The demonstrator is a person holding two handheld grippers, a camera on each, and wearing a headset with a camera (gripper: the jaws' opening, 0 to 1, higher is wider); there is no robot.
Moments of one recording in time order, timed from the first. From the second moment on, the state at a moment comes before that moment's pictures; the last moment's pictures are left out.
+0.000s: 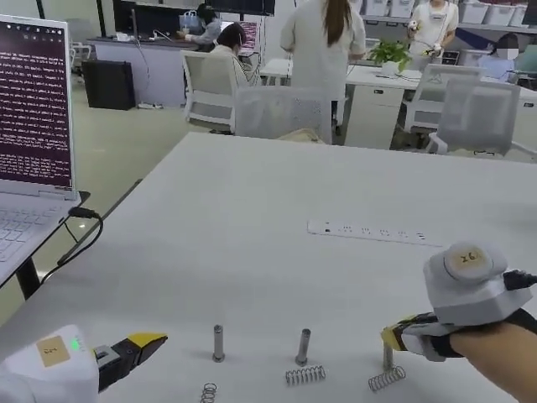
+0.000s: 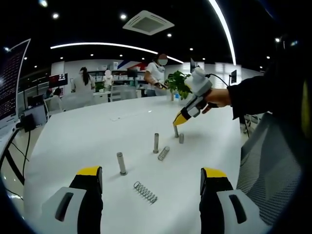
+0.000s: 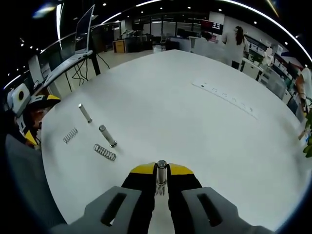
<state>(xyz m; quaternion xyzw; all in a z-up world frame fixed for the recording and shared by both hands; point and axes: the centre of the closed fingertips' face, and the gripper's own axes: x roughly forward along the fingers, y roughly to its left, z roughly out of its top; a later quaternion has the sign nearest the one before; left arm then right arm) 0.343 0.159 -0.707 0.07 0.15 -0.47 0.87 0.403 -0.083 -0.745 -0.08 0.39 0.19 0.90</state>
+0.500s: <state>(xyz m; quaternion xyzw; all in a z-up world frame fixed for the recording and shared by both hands) 0.340 0.157 -0.705 0.08 0.15 -0.47 0.87 0.396 -0.084 -0.746 -0.07 0.39 0.18 0.90</state>
